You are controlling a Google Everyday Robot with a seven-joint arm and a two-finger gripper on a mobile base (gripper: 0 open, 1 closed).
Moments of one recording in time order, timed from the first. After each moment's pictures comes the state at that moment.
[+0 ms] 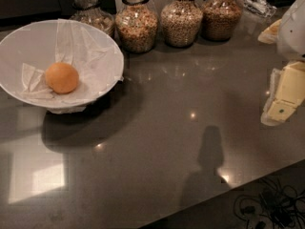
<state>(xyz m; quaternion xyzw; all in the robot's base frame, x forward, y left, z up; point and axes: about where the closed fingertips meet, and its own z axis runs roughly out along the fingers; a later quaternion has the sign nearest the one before) 0.438 -0.217 0.976 -0.60 0.78 -0.03 0.16</state>
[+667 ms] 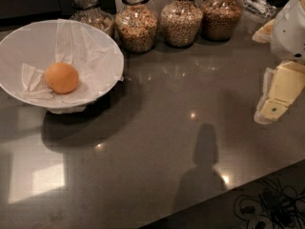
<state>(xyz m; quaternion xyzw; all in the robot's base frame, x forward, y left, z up) 0.444 -0.205 0.974 -0.61 0.77 -0.03 0.17</state>
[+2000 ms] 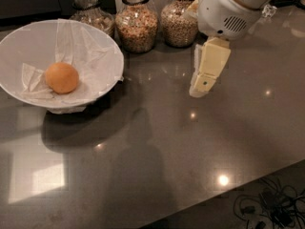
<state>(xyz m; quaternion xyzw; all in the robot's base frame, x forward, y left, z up) 0.499 -0.086 0.991 -0.69 0.68 0.01 0.24</state>
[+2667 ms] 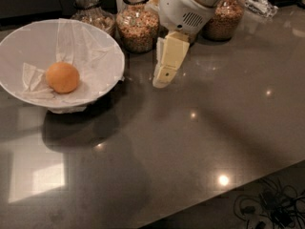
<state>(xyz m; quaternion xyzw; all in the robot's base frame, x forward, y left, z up) 0.526 -0.011 0.994 -0.73 0.62 0.04 0.29</state>
